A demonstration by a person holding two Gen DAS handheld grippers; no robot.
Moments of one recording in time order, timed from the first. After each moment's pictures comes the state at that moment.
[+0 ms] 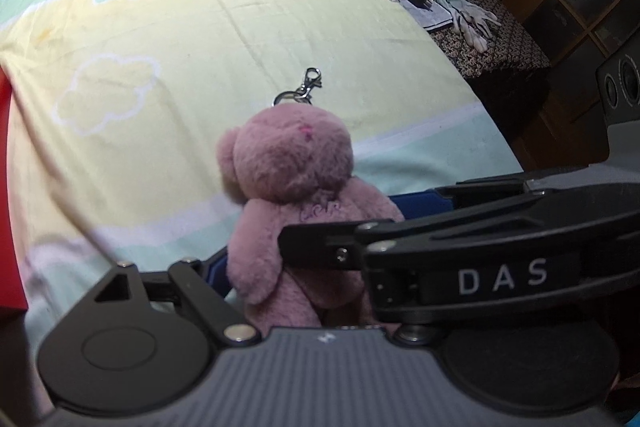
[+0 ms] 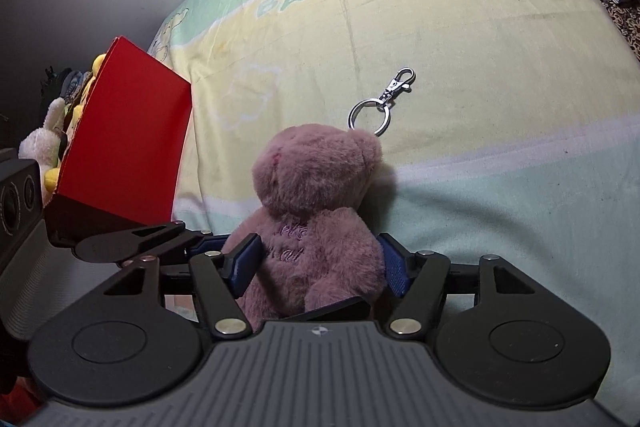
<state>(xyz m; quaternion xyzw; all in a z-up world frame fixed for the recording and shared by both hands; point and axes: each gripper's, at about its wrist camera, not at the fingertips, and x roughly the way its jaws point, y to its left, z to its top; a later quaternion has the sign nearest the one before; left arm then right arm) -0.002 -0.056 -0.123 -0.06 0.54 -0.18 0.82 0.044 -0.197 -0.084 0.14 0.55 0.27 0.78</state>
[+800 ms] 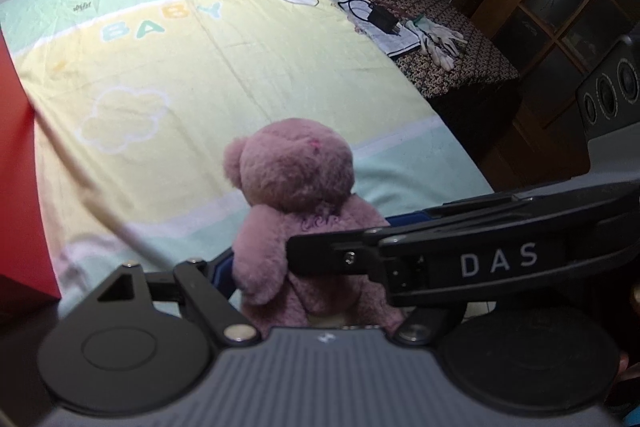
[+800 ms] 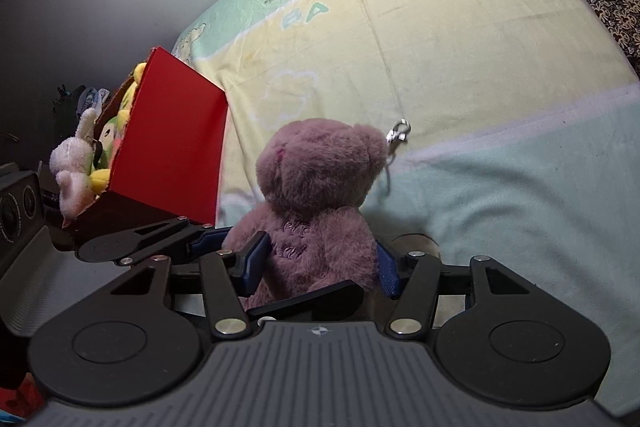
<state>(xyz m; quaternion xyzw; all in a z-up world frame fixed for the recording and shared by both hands) -0.035 -0.032 -0.078 -0.06 0.49 -0.22 0.84 0.005 -0.185 -0.042 0.17 0.54 0.26 0.78</state>
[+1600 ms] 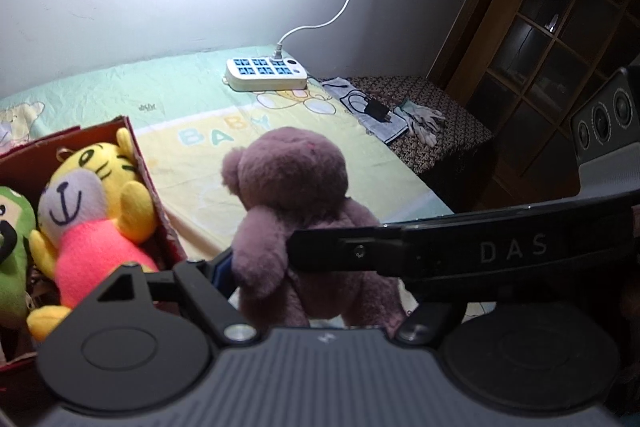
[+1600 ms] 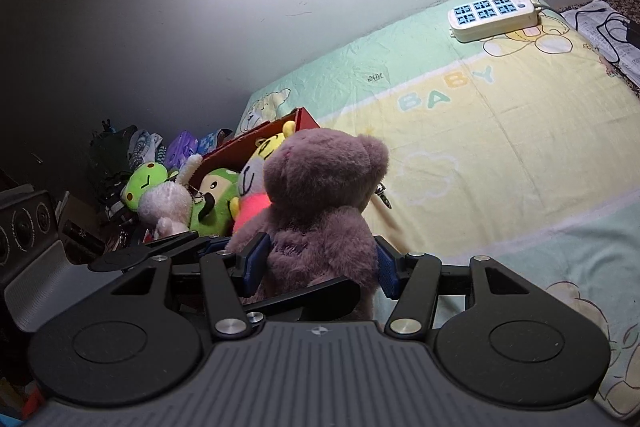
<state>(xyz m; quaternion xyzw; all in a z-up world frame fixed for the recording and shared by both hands) -0.074 0.094 0.014 -0.06 0.38 -0.24 0.89 -0.043 -0.077 0.049 0.18 0.42 0.28 0.85</state>
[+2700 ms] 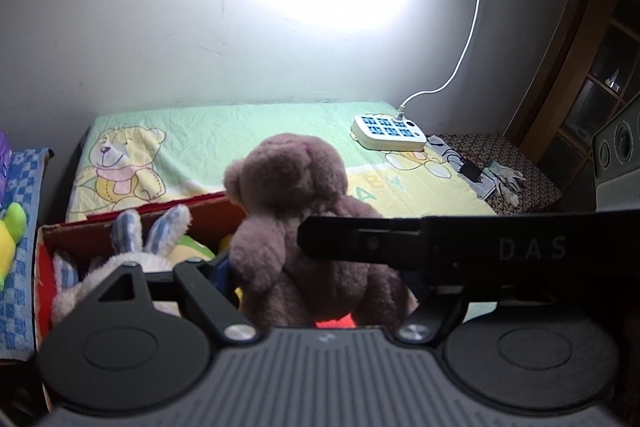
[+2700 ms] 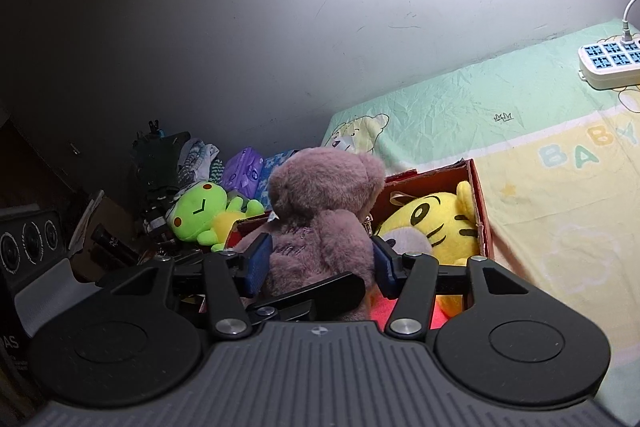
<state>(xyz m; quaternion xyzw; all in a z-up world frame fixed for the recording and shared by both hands) -0.037 0.247 0.029 -0.08 0.34 -0.14 0.93 0.010 0.061 0.054 0.17 0.38 0.35 0.84</state>
